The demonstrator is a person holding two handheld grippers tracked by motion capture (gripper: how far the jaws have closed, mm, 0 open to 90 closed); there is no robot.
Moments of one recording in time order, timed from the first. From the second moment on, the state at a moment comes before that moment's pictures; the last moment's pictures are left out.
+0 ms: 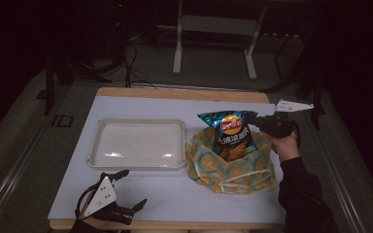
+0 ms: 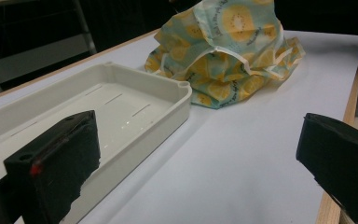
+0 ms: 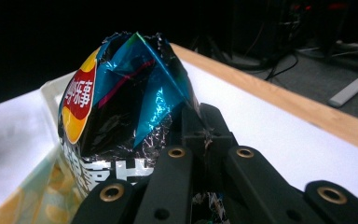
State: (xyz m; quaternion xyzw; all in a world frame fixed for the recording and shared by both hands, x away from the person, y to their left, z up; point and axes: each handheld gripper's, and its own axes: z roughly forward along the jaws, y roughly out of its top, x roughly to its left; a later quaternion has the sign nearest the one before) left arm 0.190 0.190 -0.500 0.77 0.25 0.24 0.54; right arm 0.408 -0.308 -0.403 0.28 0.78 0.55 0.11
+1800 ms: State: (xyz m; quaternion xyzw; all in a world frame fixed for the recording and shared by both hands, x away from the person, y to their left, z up) left arm 0.187 0.192 -0.498 0.77 0.25 0.24 0.54; right arm 0.395 -0.213 -0.306 0.26 0.74 0.59 0.17
